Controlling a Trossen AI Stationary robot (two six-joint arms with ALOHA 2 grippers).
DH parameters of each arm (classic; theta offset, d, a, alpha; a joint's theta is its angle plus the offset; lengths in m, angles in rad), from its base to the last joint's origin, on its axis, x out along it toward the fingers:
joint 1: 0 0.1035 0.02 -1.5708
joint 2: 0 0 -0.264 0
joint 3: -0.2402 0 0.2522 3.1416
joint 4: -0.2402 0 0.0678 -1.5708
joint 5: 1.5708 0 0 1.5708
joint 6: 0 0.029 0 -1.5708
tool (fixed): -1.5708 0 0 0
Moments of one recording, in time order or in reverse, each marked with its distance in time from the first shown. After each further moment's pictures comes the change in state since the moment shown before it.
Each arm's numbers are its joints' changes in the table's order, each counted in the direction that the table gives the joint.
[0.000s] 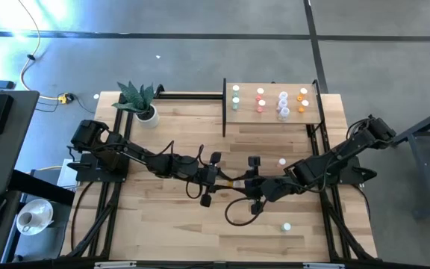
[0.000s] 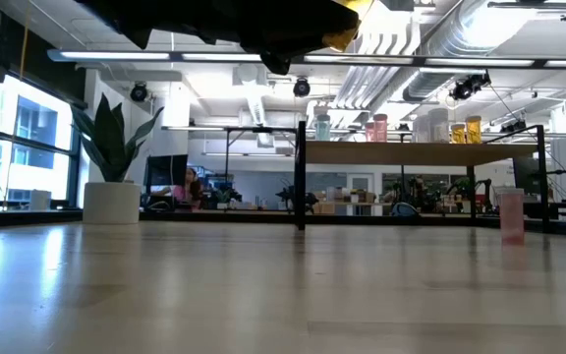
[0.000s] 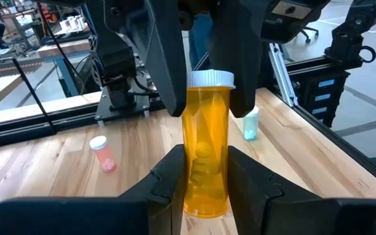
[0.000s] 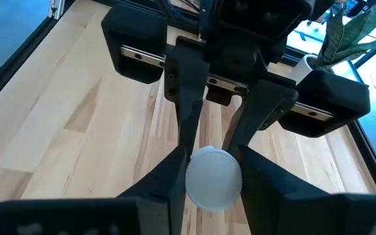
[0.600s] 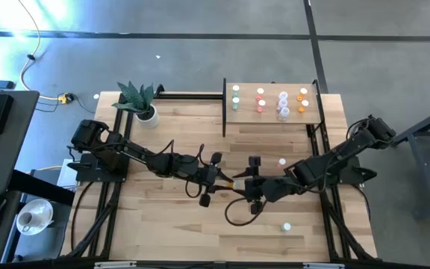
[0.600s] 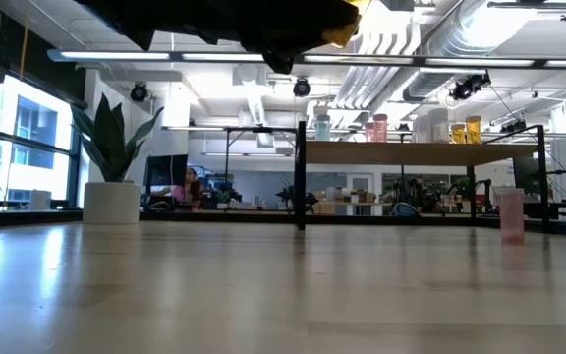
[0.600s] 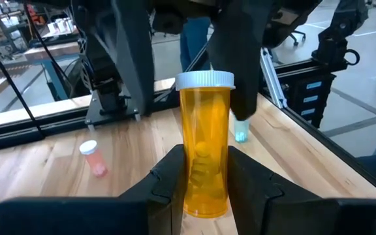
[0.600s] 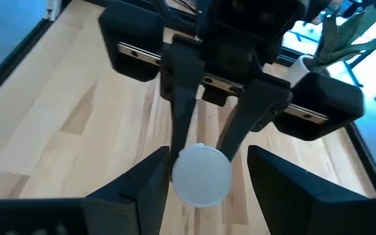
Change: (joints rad) left arm 0.000 -0.001 0.000 0.004 -0.057 0.000; right arm 0.002 0.000 0.000 0.005 -0.026 -0.002
